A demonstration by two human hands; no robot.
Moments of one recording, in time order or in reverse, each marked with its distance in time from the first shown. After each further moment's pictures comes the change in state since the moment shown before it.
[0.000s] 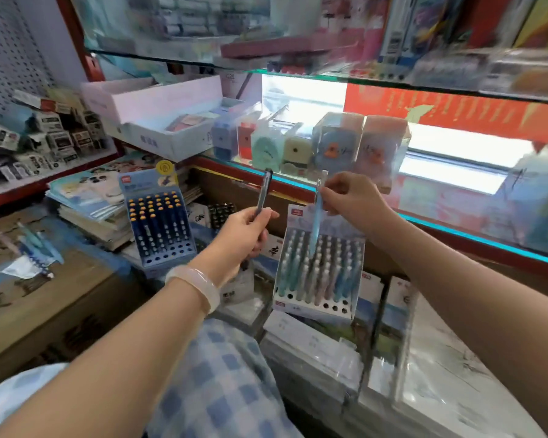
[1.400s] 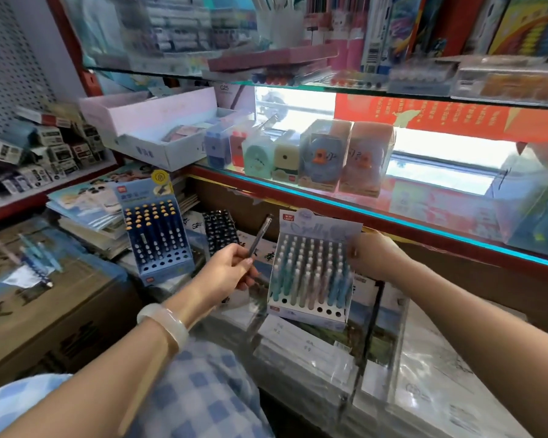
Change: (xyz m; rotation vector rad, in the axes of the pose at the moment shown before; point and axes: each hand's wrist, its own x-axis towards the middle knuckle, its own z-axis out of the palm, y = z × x) left_hand -0.028 -0.031 -0.004 0.272 0.004 -0.027; right_hand -0.038 0.059 -0.021 -0.736 -0.367 0.222
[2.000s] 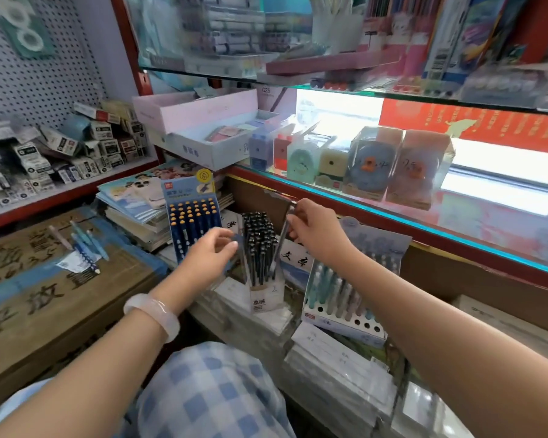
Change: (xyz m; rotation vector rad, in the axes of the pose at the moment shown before) left_hand 0.000 -0.012 -0.085 0.266 0.239 0.049; right_hand 0.025 -0.148 0.005 0.628 0.234 -0.328
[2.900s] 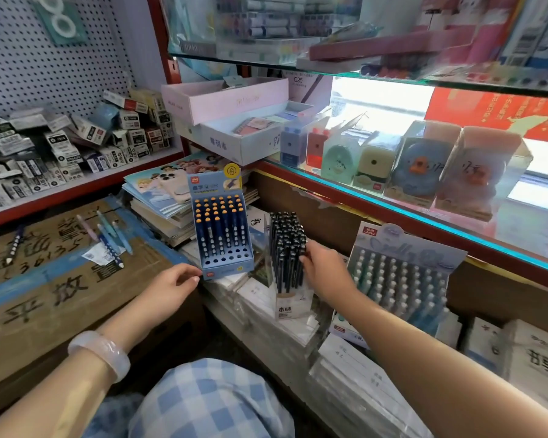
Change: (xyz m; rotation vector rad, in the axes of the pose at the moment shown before) left_hand -0.006 -0.095 -0.055 0.121 0.007 -0.161; right_hand 0.012 0.049 0.077 -0.264 -0.154 0.070
